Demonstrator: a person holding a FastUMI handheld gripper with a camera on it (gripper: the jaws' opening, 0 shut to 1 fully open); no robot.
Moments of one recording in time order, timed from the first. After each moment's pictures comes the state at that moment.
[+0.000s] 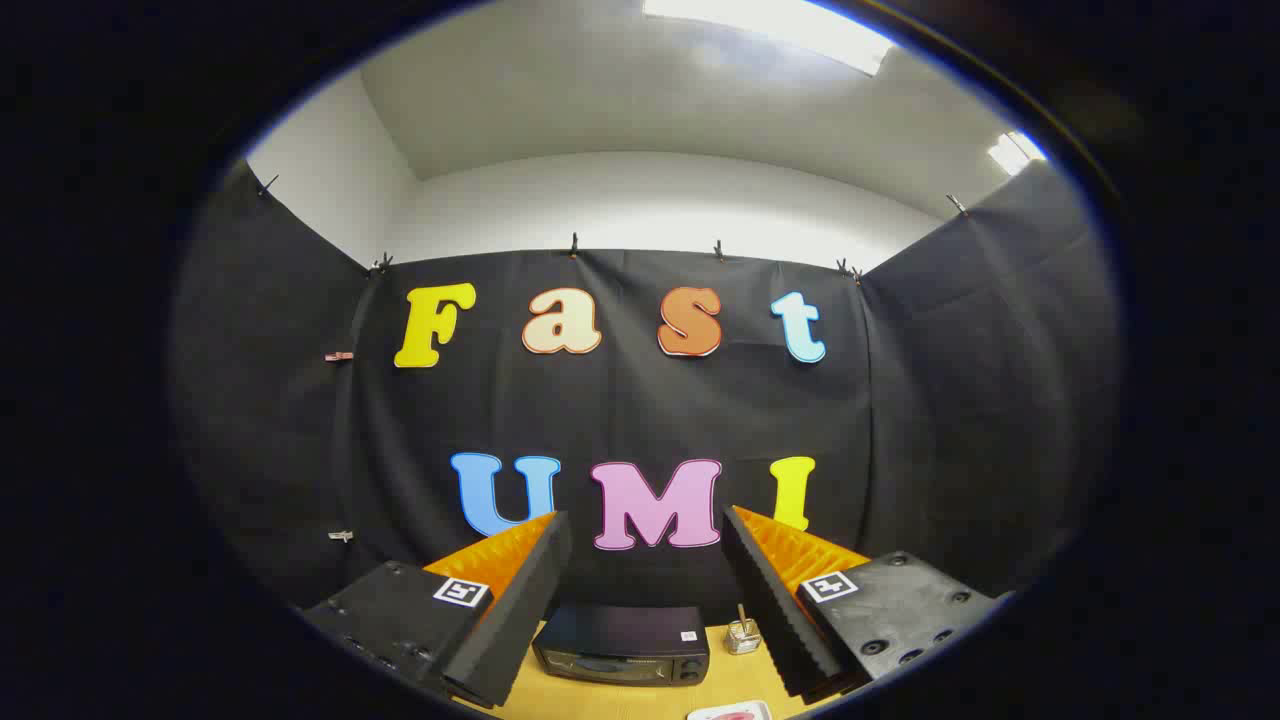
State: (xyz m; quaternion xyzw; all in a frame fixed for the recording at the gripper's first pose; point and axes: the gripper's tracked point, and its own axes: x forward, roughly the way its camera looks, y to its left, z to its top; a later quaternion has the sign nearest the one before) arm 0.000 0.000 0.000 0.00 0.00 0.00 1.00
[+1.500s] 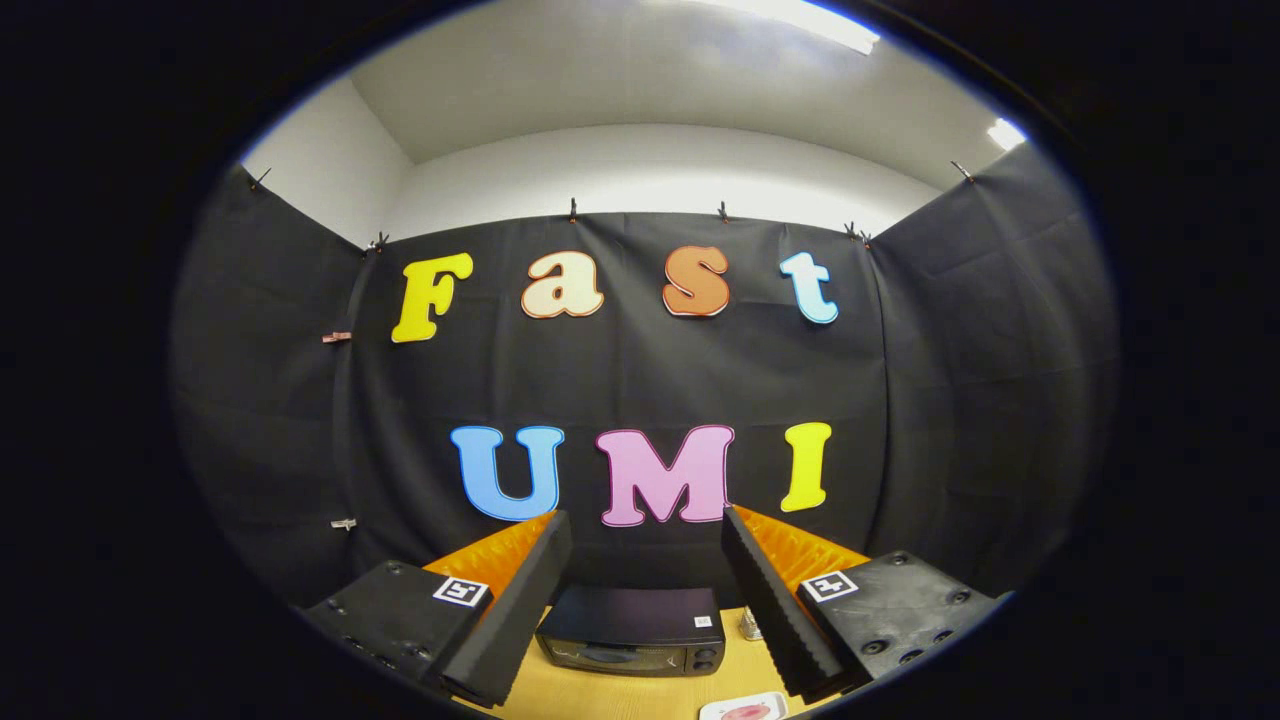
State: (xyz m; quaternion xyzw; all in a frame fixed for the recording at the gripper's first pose) arm 0.042 -0.007 -0.057 0.01 0.05 0.01 1.00
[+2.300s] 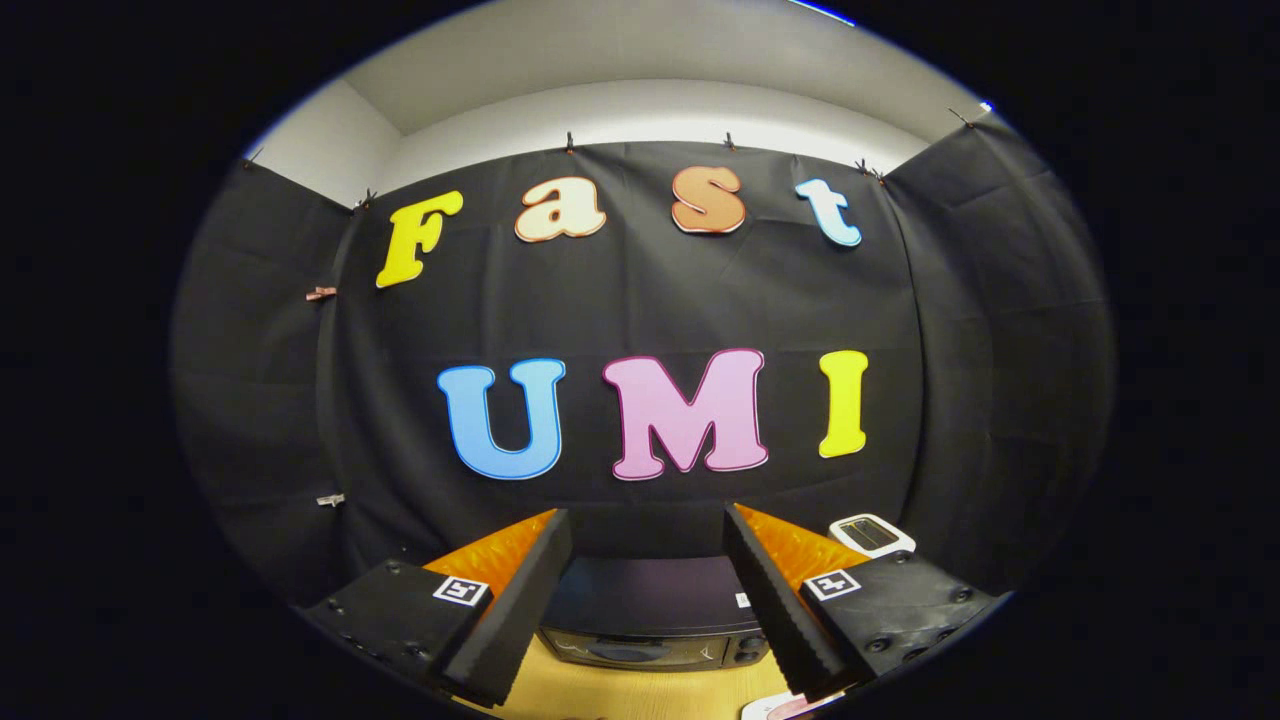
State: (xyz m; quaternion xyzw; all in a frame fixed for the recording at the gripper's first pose) arm 0.127 0.020 -0.226 0.04 0.11 0.02 0.99
